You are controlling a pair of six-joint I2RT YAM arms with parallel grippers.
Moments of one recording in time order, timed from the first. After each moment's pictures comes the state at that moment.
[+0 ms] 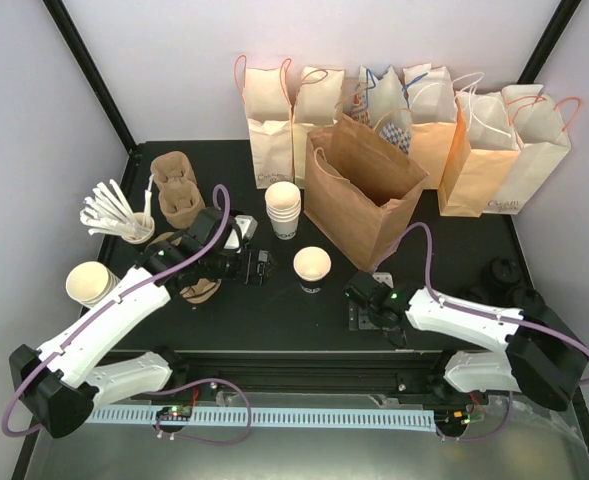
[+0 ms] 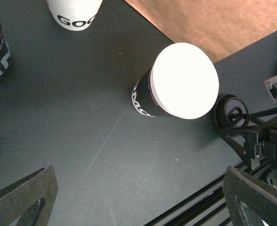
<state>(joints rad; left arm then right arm) -0.62 1.06 1.00 -0.82 0.17 -0.47 0.91 1.23 0.61 -0.73 0.22 0.88</state>
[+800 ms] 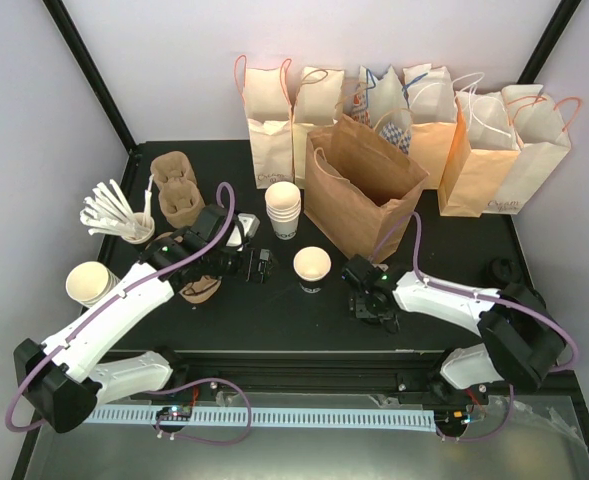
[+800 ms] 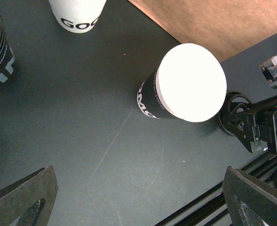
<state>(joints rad) -0.61 1.10 1.01 -0.82 0.16 -0.43 0.80 1.39 0.70 -0.74 0.19 0.79</state>
